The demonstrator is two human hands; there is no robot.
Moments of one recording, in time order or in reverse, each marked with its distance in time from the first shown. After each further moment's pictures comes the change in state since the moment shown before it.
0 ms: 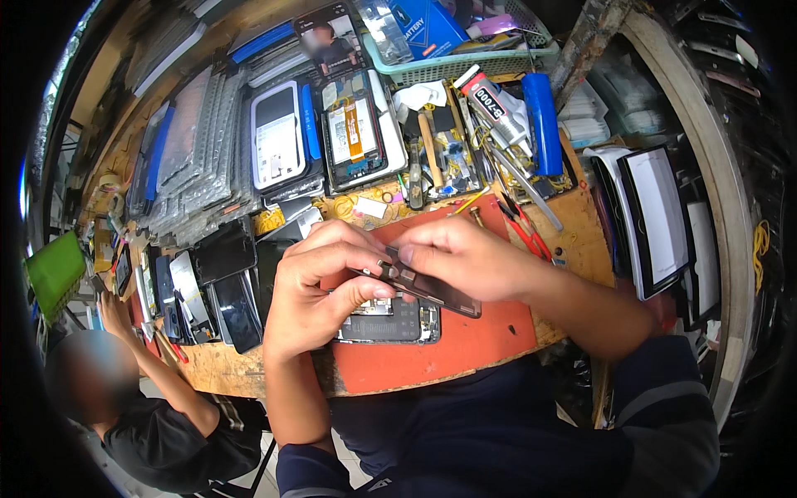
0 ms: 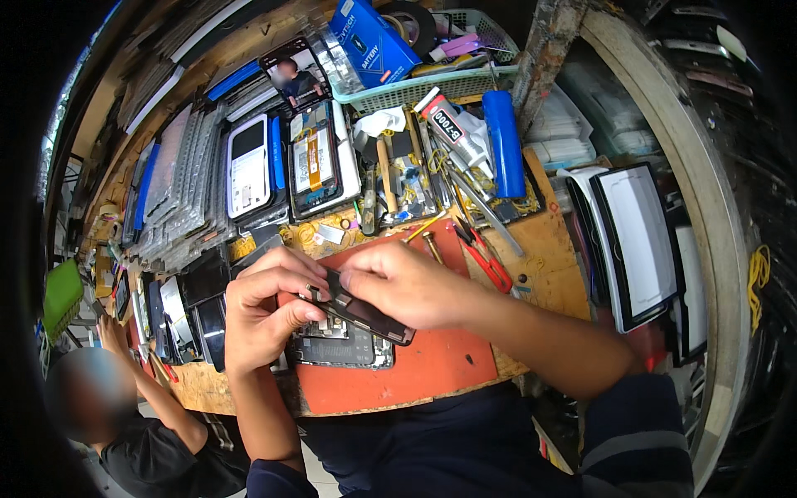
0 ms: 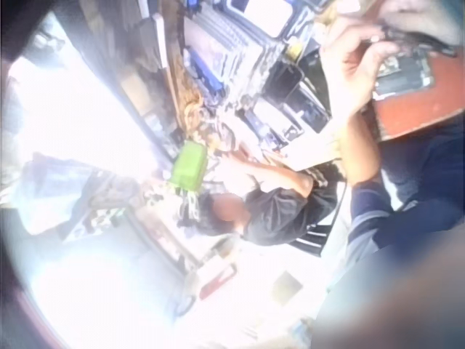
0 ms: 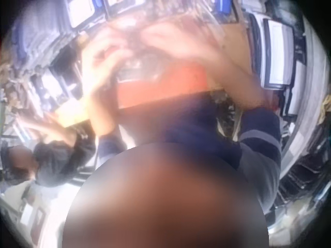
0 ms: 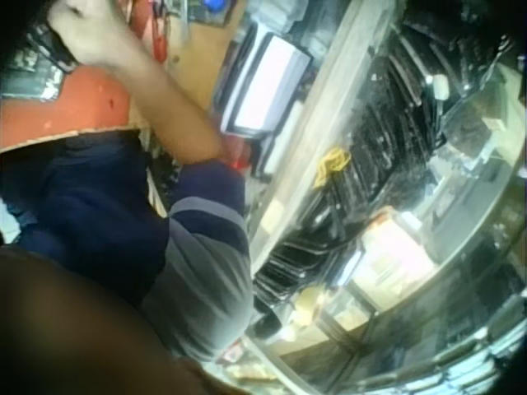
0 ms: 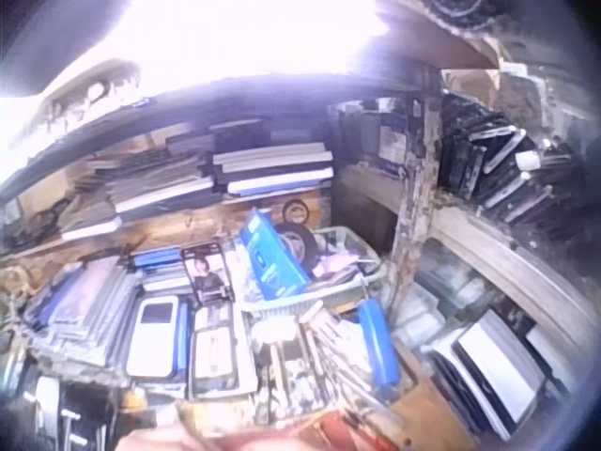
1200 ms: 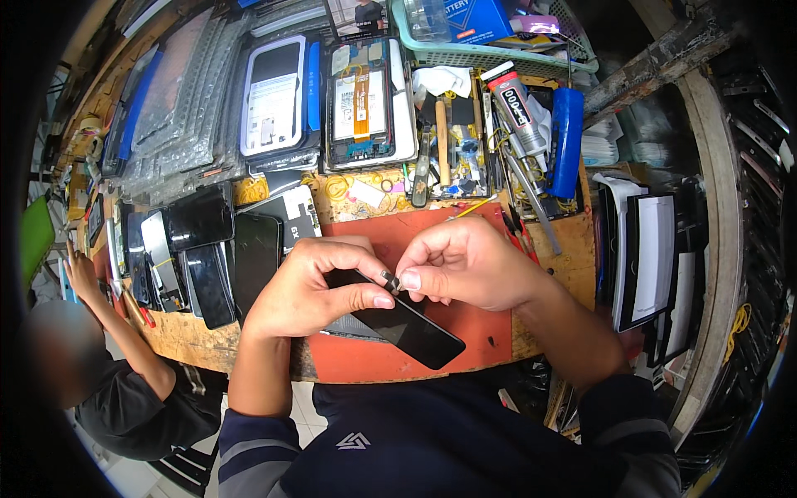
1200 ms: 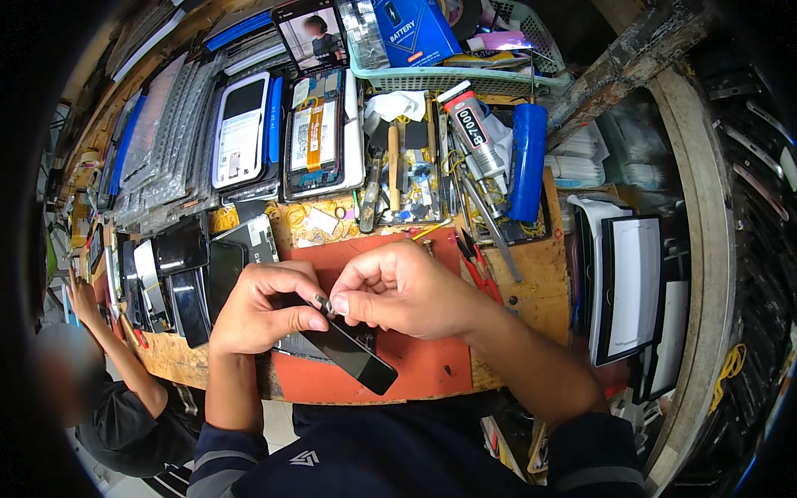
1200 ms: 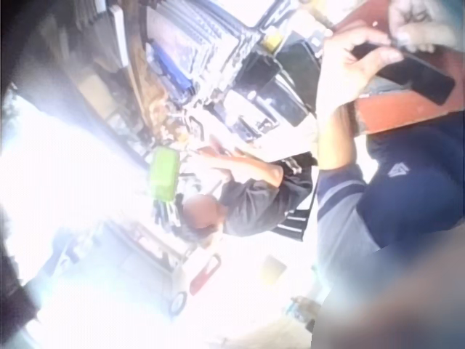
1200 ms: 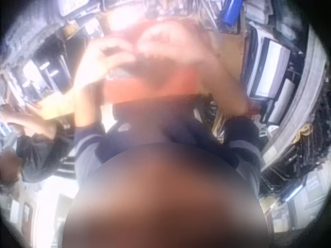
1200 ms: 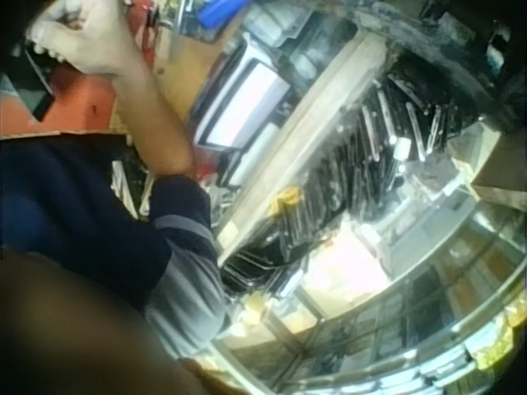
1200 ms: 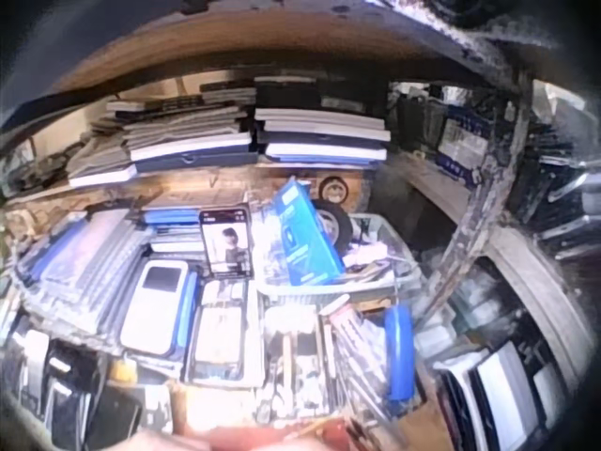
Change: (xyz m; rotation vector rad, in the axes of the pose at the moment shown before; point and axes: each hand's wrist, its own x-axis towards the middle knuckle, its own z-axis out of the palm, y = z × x) left_hand -0.003 -0.010 0.002 -0.279 -0.129 -0.359; right_hand -0.004 -0.010 -0.022 0.217 -0.174 0.038
